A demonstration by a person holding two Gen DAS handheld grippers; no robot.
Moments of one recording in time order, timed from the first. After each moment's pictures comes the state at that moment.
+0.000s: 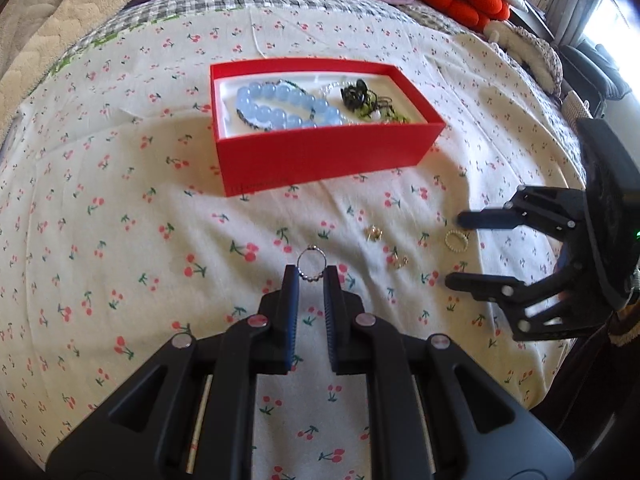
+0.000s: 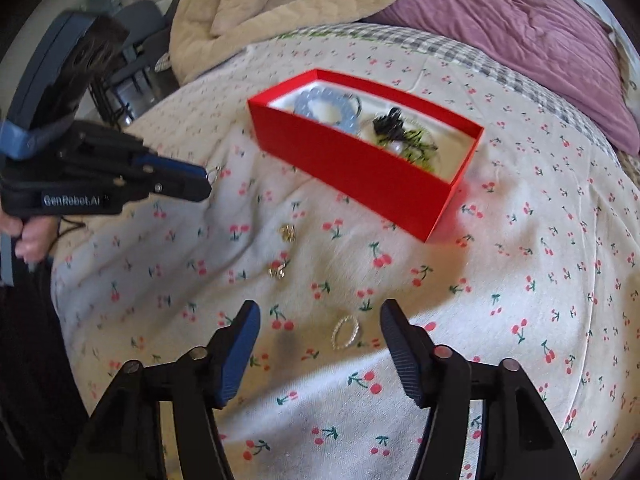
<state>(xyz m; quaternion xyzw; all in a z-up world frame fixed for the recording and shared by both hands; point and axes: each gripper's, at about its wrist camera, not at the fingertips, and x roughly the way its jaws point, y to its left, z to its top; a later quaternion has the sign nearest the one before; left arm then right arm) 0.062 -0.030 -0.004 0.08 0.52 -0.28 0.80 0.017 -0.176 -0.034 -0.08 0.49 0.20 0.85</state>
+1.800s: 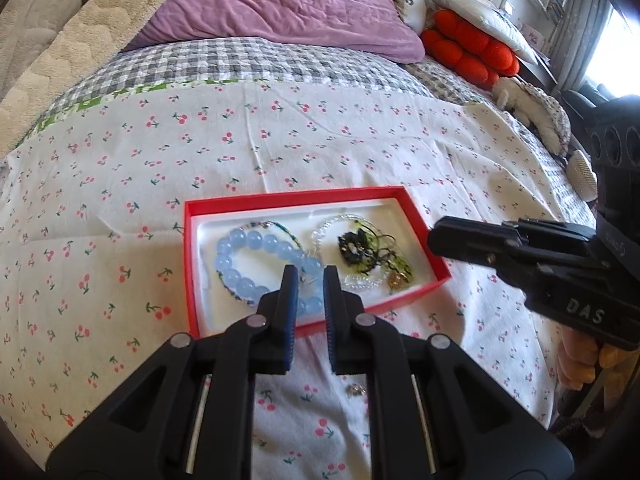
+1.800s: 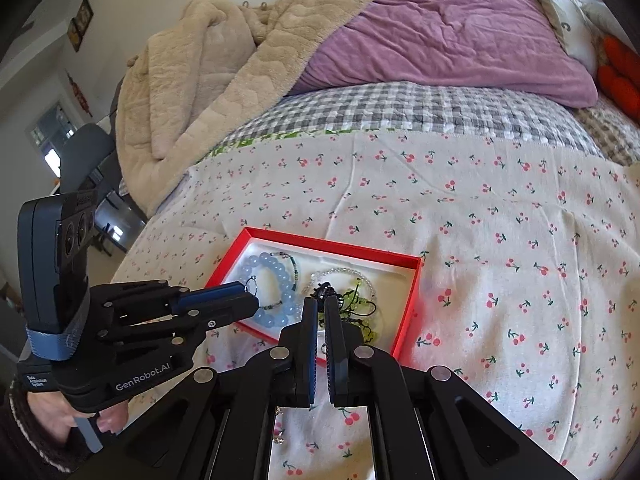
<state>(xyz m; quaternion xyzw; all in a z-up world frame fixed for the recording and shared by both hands) 0.136 -0.071 0.025 0.03 0.46 -0.28 0.85 0.111 -0.217 0.037 0.12 0.43 0.13 0.89</state>
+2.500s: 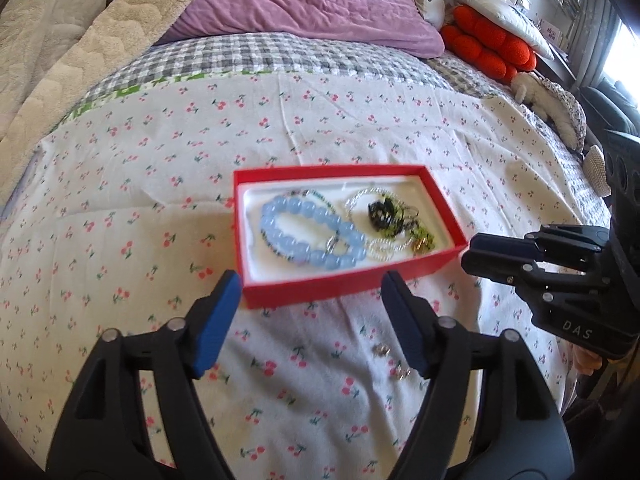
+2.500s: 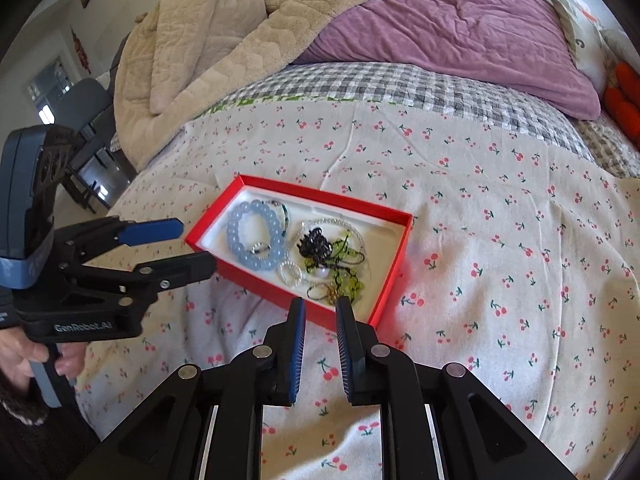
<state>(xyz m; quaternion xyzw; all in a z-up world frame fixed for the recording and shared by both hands) 0.112 -0.044 0.030 0.05 0.47 -0.23 0.85 0.079 -0.207 0.025 0.03 0.46 0.13 0.88</state>
